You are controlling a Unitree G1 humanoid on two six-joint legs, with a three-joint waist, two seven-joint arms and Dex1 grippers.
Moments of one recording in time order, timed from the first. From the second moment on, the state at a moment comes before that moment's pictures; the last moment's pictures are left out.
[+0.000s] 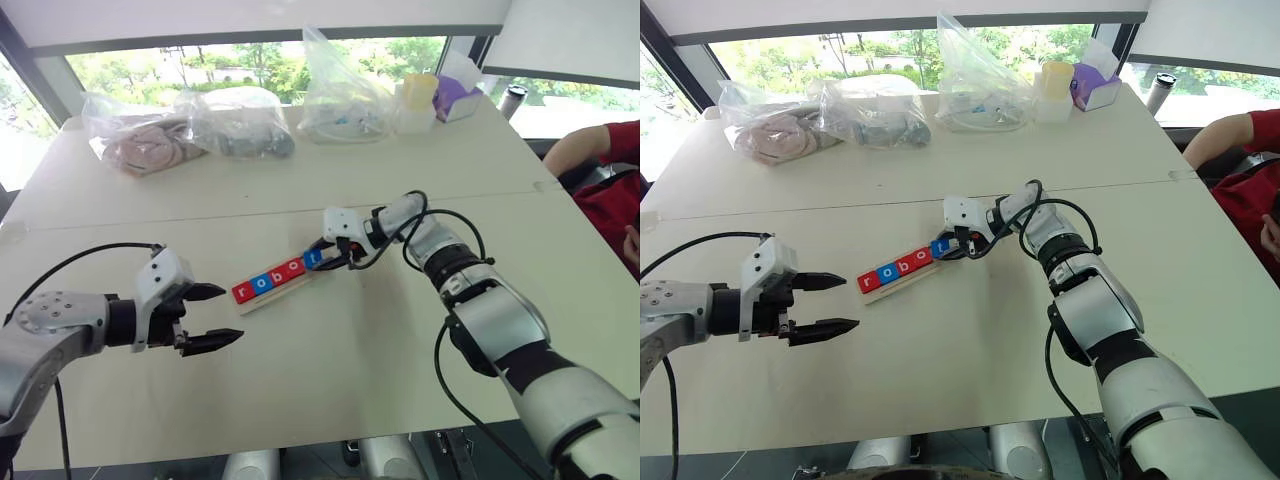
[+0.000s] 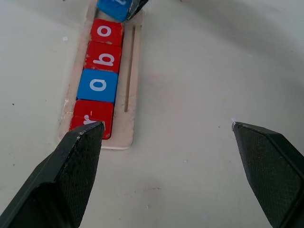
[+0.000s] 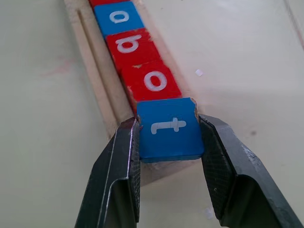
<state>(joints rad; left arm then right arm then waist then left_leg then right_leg) 0.02 0.98 0.24 -0.52 -0.65 0.78 -0.98 -1.15 -0.25 0.37 1.20 -0.09 -0.33 1.30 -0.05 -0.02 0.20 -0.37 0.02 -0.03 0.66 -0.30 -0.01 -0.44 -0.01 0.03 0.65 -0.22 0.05</state>
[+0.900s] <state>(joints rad) 0.04 0.98 0.25 -0.53 -0.64 0.78 -0.95 -1.18 -0.20 0.31 1.27 -0.22 -0.50 1.17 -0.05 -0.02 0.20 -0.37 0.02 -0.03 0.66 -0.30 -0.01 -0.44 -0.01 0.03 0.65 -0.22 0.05</state>
